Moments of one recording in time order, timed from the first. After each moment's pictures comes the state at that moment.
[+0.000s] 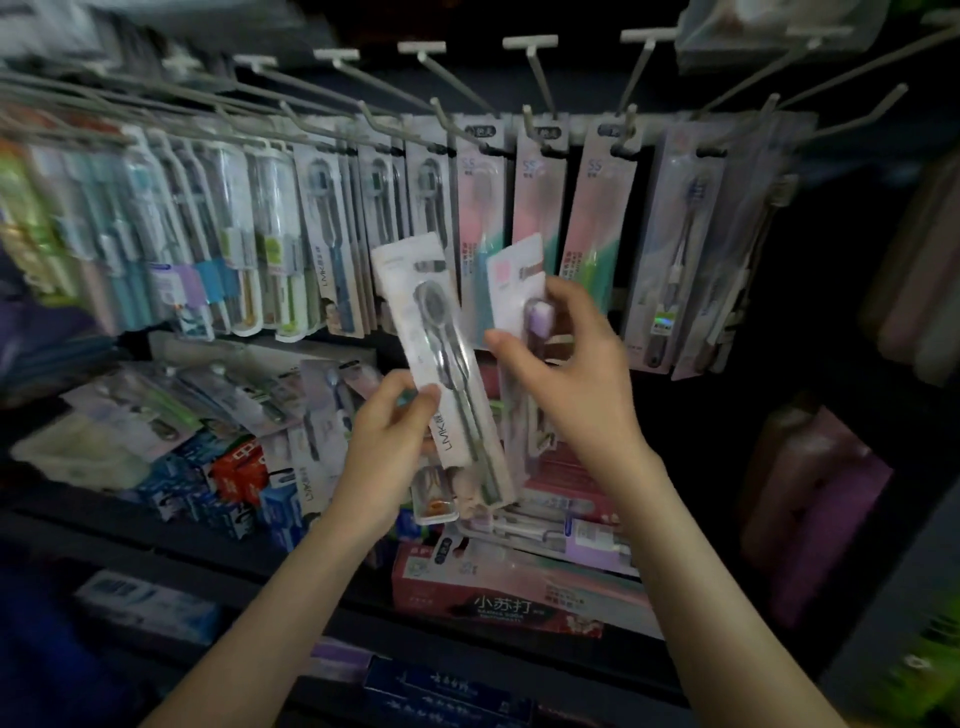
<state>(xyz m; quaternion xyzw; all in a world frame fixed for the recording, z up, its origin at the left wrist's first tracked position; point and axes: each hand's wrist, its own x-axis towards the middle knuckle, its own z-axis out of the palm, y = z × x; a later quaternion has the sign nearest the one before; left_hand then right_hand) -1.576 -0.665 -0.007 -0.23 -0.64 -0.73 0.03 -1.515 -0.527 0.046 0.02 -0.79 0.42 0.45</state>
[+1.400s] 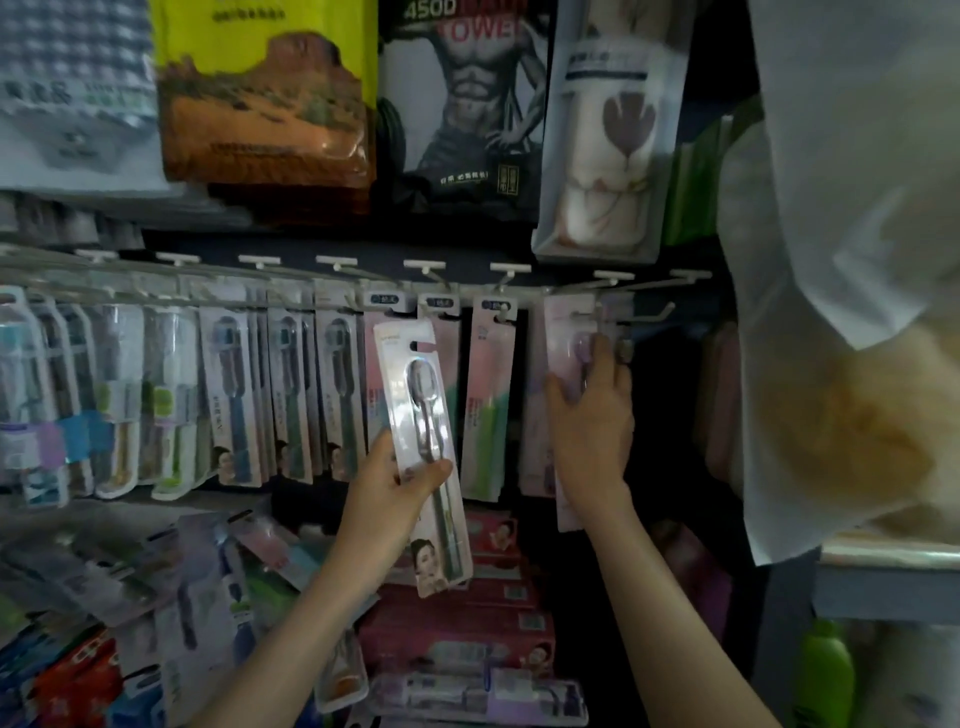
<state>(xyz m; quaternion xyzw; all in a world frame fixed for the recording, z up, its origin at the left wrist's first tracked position) -1.590 -0.606 0.053 -0.38 -0.64 -0.66 0.04 -1.515 -0.443 0.107 -0.24 -0.74 0.21 0.59</state>
